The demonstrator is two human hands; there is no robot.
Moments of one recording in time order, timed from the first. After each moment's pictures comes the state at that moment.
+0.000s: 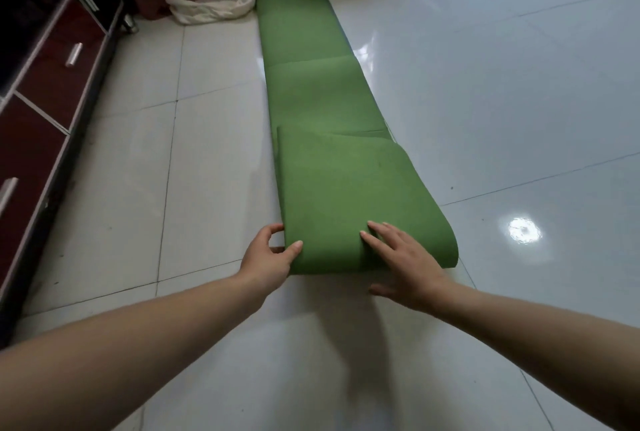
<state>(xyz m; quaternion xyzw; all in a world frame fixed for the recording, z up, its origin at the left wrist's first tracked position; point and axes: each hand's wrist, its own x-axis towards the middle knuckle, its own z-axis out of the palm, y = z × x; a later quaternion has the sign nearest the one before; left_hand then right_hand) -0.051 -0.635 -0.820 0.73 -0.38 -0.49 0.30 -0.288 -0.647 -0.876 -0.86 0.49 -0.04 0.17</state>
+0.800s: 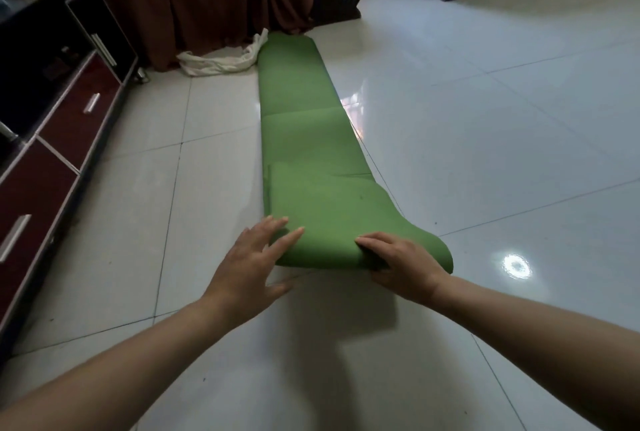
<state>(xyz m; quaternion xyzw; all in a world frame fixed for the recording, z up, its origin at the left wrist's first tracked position) -0.022 -0.635 -0.771 0.53 -0.84 -0.03 0.12 -0.296 -0.671 -0.814 -0.86 0.43 -0.23 0.13</state>
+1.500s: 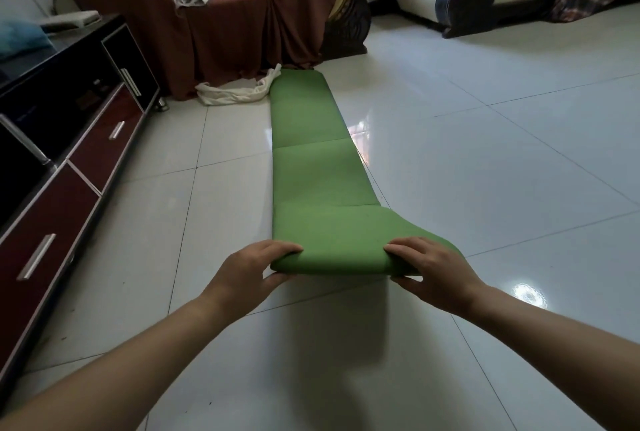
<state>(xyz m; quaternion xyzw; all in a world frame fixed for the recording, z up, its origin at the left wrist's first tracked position) -0.009 -0.650 -0.744 0.50 -0.82 -0.10 0.24 -0.330 -0.678 -0.785 -0.88 0.41 -0.26 -0.01</state>
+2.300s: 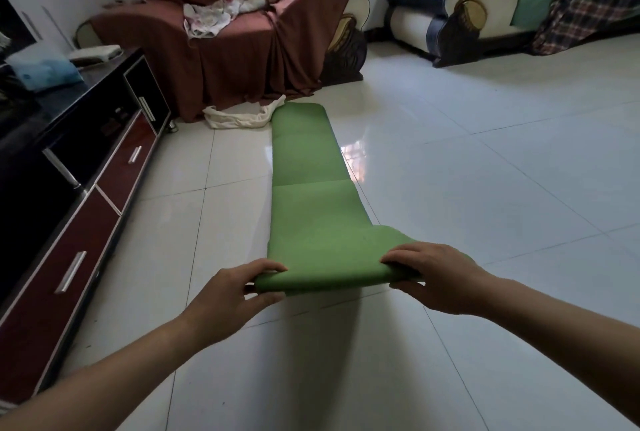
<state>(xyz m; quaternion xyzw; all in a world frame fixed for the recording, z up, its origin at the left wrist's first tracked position) -0.003 -0.589 -0.643 0.54 -0.75 -0.28 0.27 -0.335 -0.638 -0.652 -0.90 0.39 -0.18 0.06</state>
